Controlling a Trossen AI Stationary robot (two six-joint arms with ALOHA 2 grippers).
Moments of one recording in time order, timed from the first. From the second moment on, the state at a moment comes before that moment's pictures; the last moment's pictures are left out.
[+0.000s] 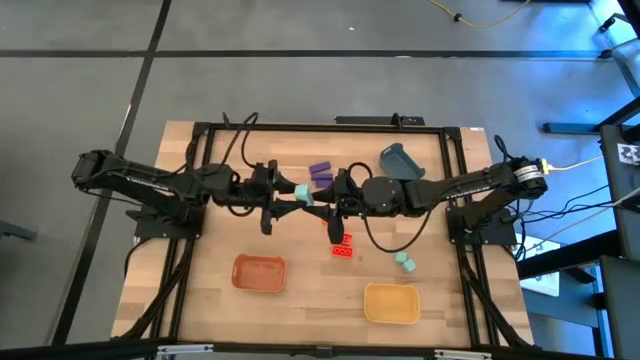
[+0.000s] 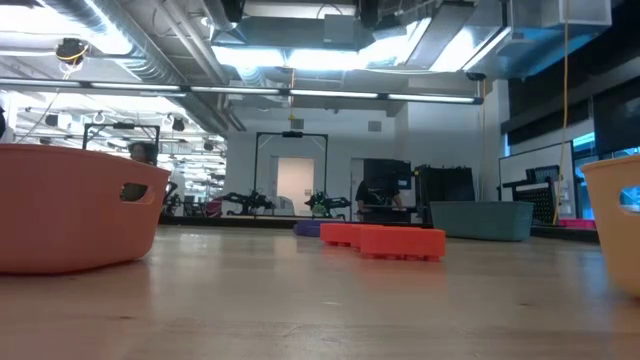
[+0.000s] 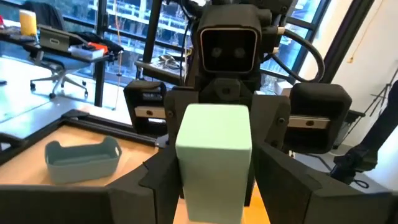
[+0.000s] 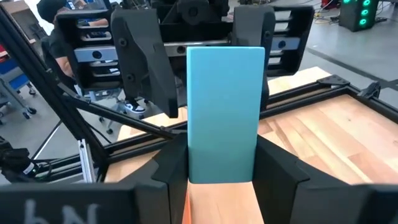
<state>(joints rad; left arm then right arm) -0.12 1.10 0.77 0.40 -0.14 -0.26 0.16 1.57 1.22 0.16 0.23 0.34</state>
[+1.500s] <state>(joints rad) -0.23 0.64 0.77 -0.27 -0.34 -0.25 0.25 1.17 1.22 -0.69 0.50 0.52</state>
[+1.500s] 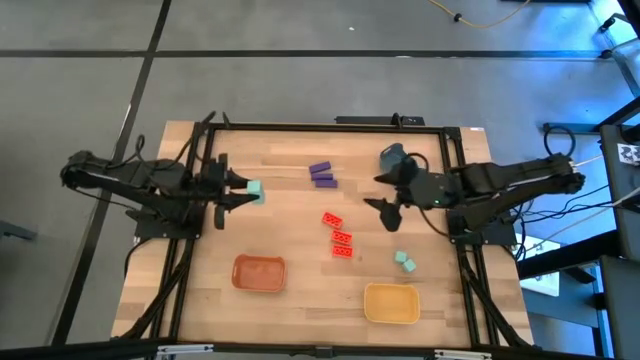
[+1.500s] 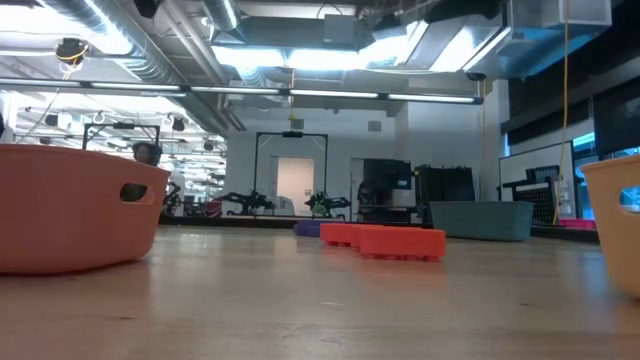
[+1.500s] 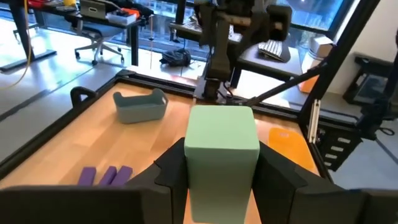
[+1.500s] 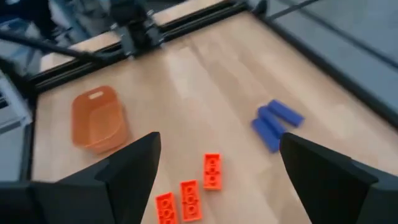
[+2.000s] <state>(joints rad) -0.27 0.64 0.77 -0.28 -0.36 -0.25 0.27 0.89 0.63 0.22 0.33 0.63</state>
